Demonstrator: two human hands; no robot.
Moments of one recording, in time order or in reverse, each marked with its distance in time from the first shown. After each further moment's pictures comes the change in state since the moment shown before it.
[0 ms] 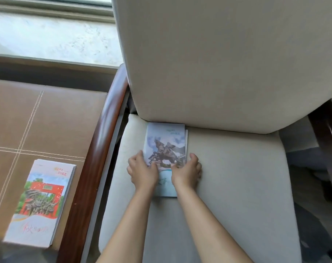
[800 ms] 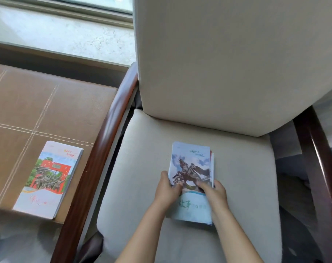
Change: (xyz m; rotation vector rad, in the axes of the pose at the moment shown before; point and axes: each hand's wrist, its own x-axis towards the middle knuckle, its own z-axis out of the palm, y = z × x) left_hand -0.090 -0.021 0.029 -0.234 -0.414 0.051; right_hand -0.011 0.089 -0.096 0.507 -0.227 0.150
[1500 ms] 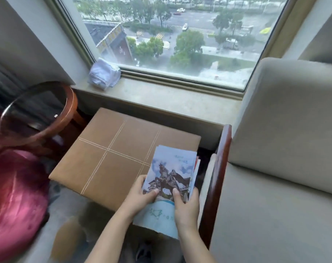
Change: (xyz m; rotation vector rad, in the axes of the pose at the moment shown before) left_hand -0.141 0.012 -0.400 -0.188 0.174 0.164; right_hand -0.294 -0.060 0.281 -0.038 -0.276 -0.405
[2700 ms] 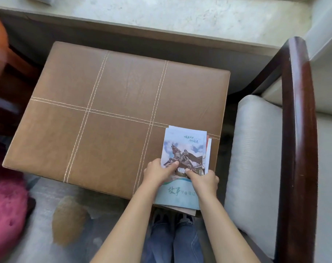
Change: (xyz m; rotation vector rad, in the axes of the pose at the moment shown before) left_hand 0.174 -0.193 -0.022 0.433 -0.101 -0.295; right_hand 0.103 0.202 0.107 -0.441 0.260 0.569
